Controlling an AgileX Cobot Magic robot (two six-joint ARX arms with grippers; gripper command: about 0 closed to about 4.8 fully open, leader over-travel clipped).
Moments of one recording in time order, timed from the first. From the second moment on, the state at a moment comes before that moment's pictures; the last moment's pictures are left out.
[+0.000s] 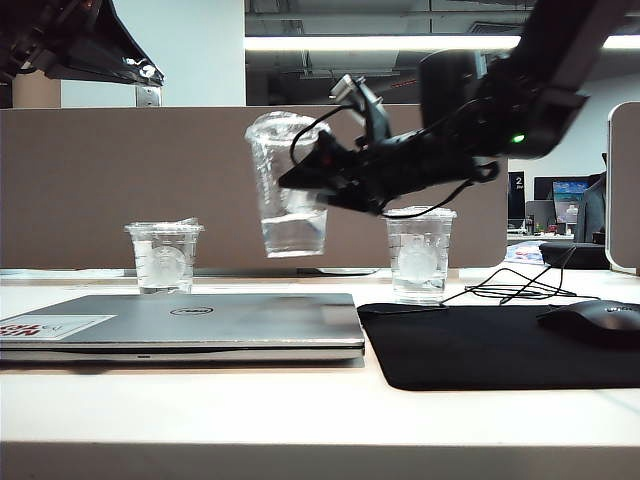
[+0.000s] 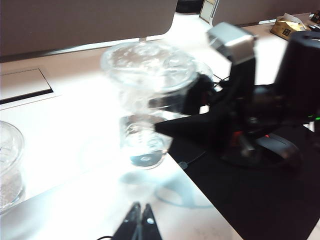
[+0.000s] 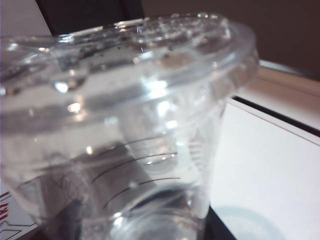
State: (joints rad) left arm -0.20 1.13 0.84 -0.02 0.51 0.00; right arm 0.37 2.03 1.24 0.68 -0.62 0.10
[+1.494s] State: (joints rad) left arm -0.20 1.13 0.84 -0.02 0.51 0.00; right arm 0.31 1.74 0.57 1.09 -0.55 0.18
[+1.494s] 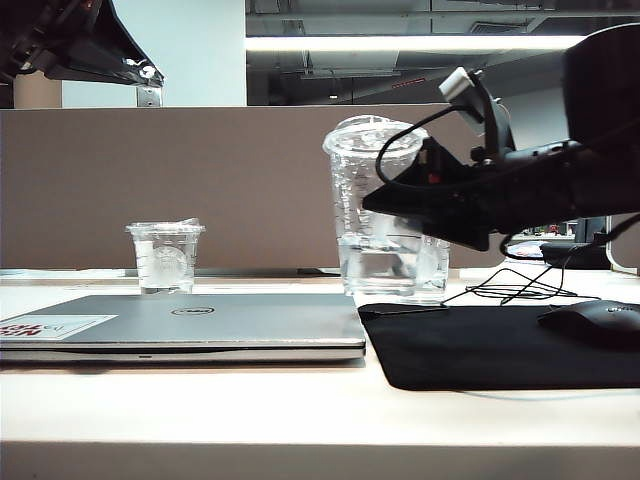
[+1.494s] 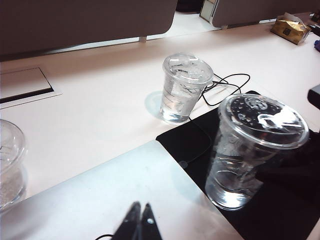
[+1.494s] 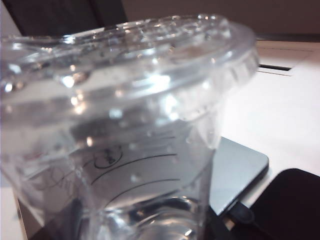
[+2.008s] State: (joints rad) left arm -0.20 1.13 0.84 -0.03 0.51 0.00; right arm 0.29 1.72 0.41 1.19 -0.49 0.18
